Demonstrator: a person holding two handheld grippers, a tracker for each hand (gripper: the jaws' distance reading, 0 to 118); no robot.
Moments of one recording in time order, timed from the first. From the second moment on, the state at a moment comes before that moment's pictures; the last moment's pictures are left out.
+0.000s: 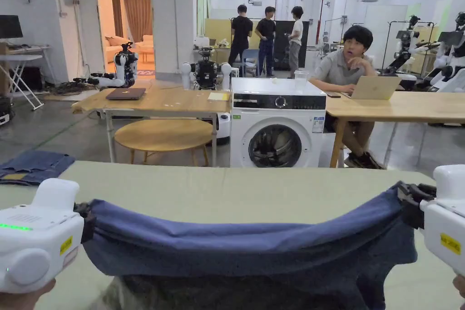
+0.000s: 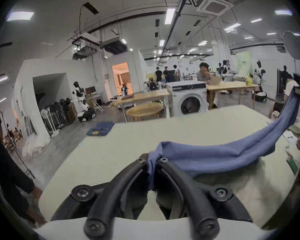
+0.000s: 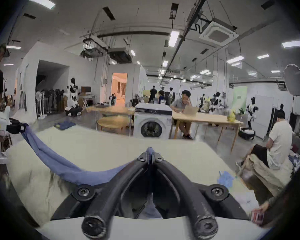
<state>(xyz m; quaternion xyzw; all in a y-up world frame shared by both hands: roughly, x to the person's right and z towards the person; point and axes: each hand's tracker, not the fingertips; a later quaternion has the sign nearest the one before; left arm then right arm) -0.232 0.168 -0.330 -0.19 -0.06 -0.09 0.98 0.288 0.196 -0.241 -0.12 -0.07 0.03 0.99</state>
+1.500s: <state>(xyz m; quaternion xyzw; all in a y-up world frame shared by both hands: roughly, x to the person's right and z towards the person) -0.271 -0.029 -0.164 -0.34 -0.04 -0.02 0.94 0.179 -0.007 -0.122 -0.23 -0.03 -0.02 0.97</state>
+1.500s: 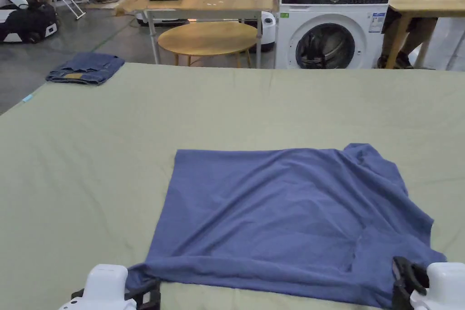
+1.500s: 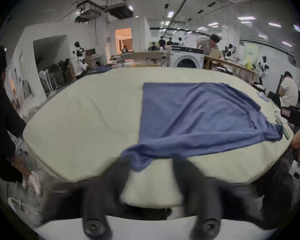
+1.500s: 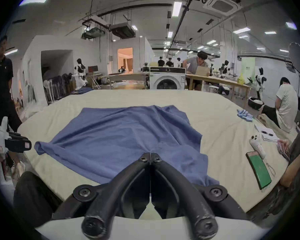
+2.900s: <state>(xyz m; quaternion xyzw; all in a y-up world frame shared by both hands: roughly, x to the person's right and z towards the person) -0.252 0.028 -0.221 -0.37 -0.06 -0.06 0.93 0.282 0.010 -0.138 -0.32 -0.07 -0.05 0.94</state>
